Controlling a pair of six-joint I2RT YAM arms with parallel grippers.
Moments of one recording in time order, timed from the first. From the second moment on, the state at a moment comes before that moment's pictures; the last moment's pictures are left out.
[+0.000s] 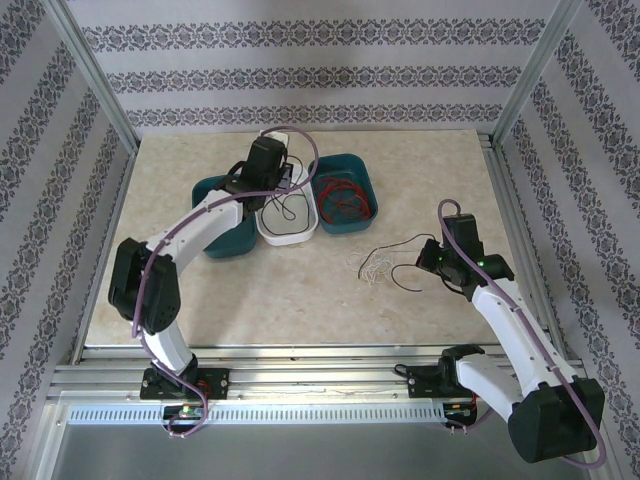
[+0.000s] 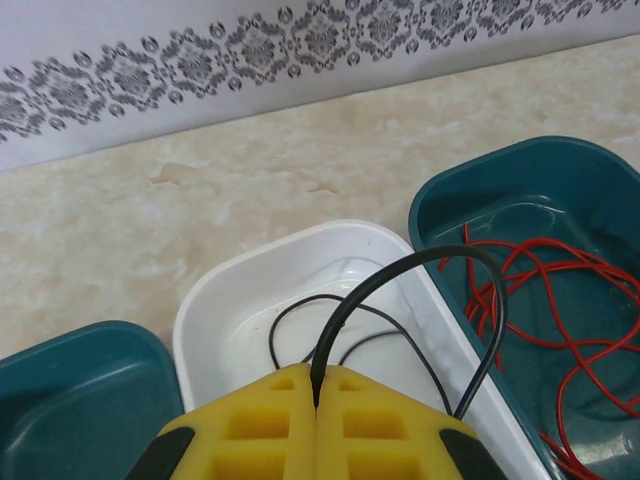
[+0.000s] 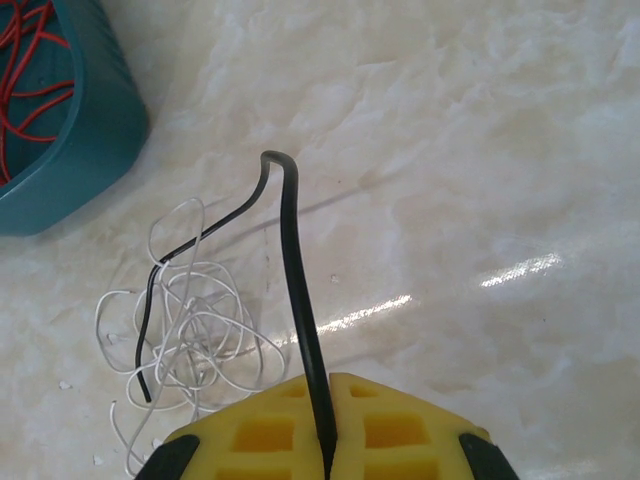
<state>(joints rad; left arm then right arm) -0.44 1.77 1.45 -0.32 -0.29 -0.12 0.17 0.96 0.74 -0.72 0.01 0.55</state>
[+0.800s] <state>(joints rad) -0.38 2.00 1.50 -0.37 -0.20 -0.26 0.29 0.87 0.95 -0.86 0.06 0.49</state>
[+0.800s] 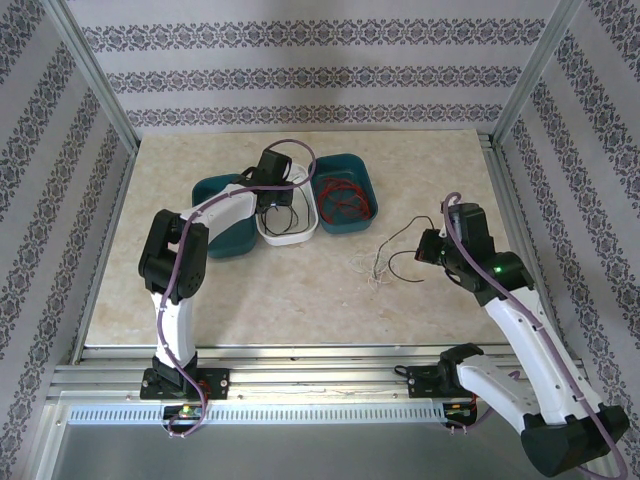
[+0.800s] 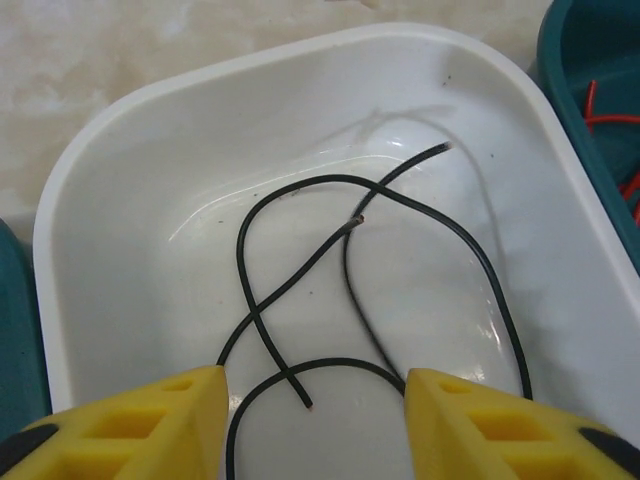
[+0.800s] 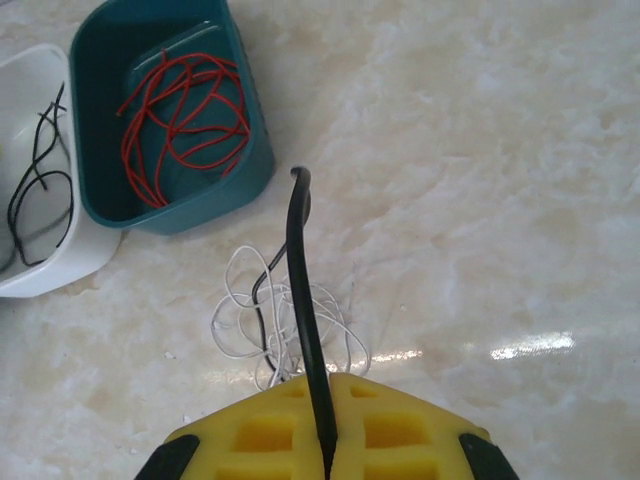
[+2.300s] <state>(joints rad) -0.73 1.76 1.48 -0.04 0.52 -0.10 0.42 0.74 0.95 -0.57 -0.07 0.31</state>
